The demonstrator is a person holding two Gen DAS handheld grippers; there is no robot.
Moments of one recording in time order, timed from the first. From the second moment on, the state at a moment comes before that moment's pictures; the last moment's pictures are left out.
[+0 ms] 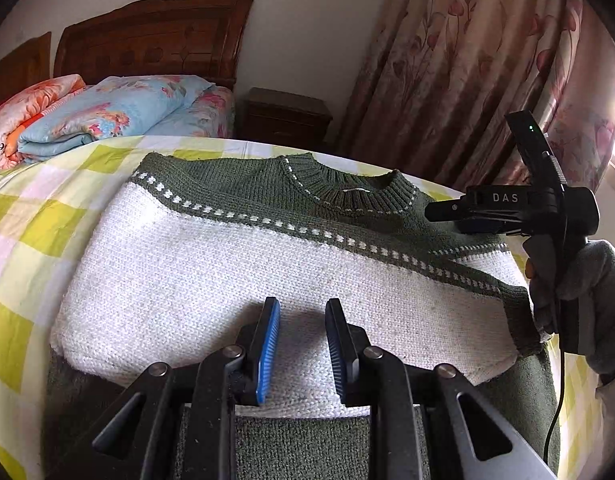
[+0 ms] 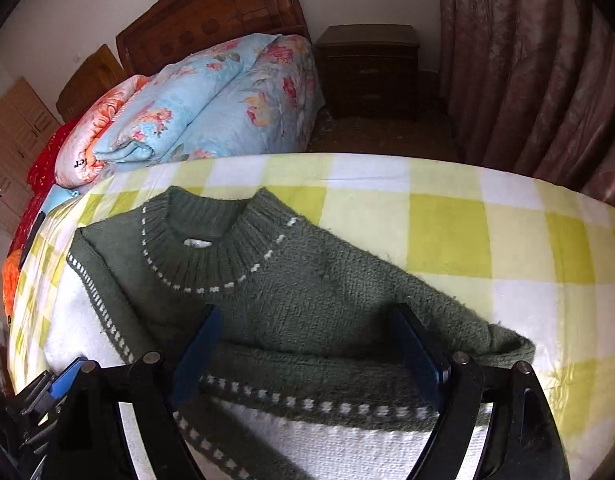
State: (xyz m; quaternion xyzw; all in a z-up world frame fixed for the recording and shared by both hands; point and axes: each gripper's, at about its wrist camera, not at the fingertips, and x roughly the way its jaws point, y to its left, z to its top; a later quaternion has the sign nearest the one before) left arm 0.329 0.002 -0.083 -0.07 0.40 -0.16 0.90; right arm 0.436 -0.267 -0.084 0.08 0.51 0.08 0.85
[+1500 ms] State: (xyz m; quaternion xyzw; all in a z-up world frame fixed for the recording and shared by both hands) left arm 0.332 0.010 -0.086 -0.10 0.40 -0.17 0.89; right arm 0.346 -0.195 -0.058 -0.04 0.43 0.07 0.90
